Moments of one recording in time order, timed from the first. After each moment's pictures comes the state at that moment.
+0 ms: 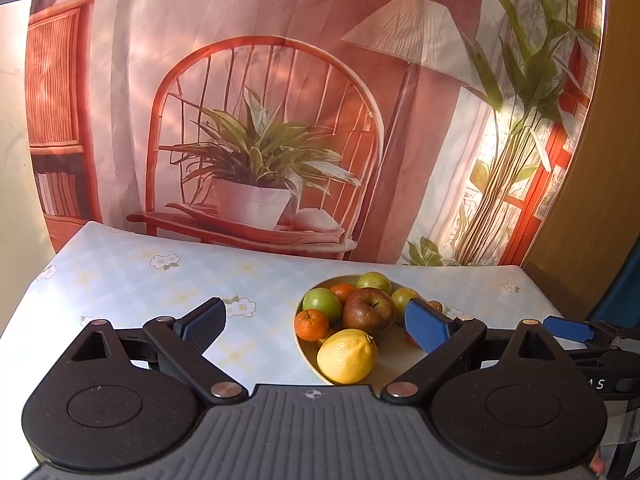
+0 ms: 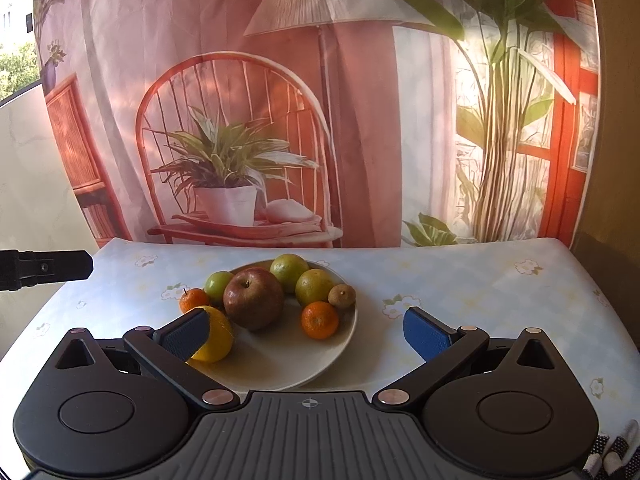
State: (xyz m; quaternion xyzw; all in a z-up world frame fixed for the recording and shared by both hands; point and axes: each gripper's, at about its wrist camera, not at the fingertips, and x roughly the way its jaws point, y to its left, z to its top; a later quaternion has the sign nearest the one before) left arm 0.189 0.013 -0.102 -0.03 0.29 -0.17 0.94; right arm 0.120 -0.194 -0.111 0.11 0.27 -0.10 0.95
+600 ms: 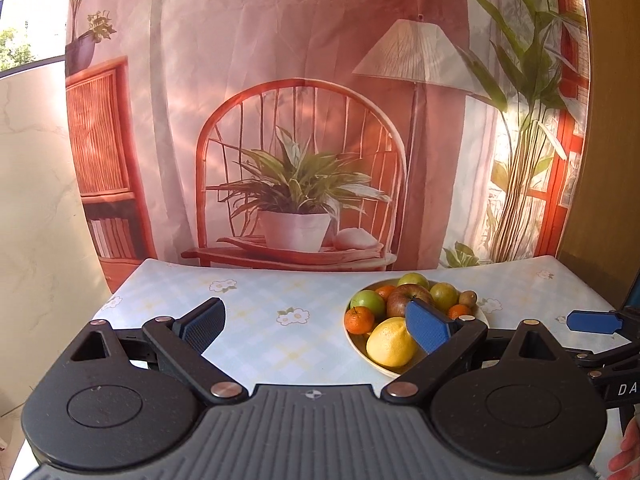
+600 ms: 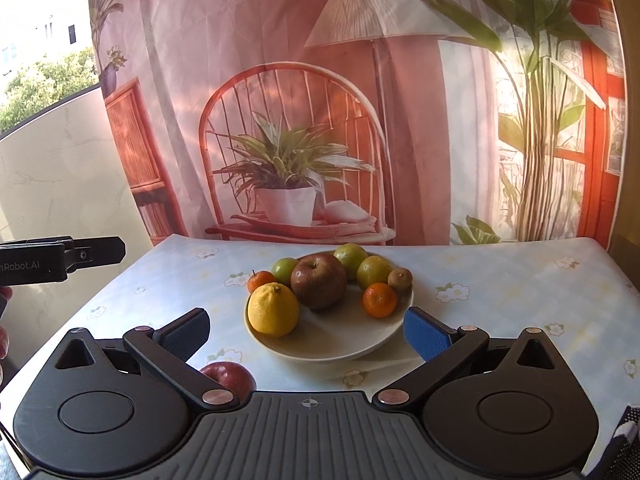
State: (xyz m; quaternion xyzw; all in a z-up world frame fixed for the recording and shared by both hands) left arm 0.129 0.019 -0.094 0.04 0.23 -0.11 0.97; right arm 0.080 -0.160 -0.116 0.11 0.25 -0.02 0.96
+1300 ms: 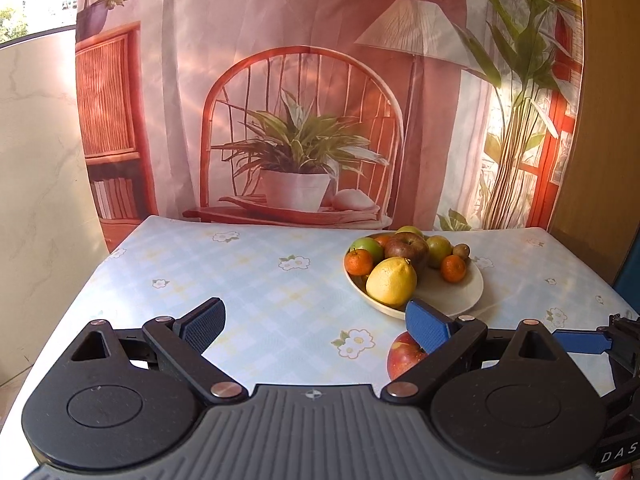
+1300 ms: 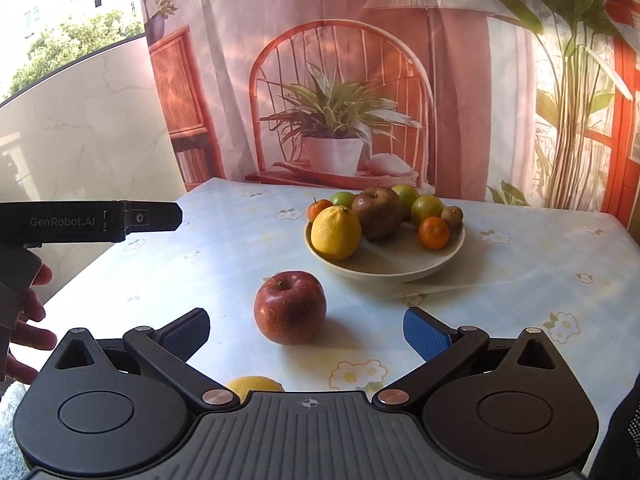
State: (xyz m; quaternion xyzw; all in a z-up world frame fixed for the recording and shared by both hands) left arm 0.095 0.045 -0.117 0.03 0.26 -0.13 0.96; right arm 0.043 -0.095 -0.141 0.08 0.29 0.02 0.95
